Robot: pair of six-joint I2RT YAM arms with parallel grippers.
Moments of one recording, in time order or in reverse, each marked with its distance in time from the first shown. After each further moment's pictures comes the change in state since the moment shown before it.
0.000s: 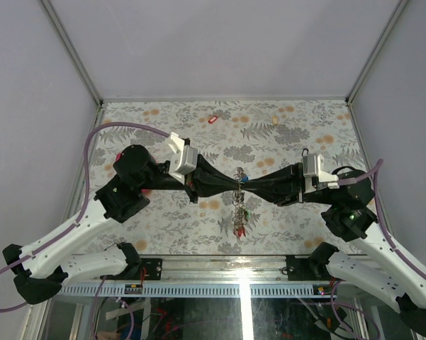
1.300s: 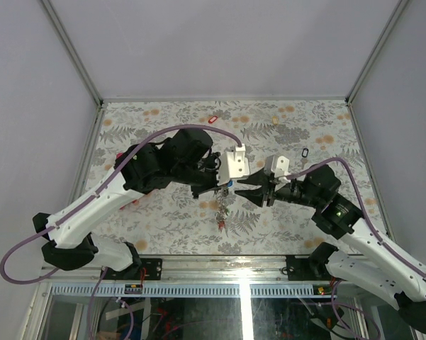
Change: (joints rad) left arm -0.094 0.401 0.660 -1.259 -0.476 0.510; right arm 0.000 0.035 -0.081 -0.376 0.208 -0.242
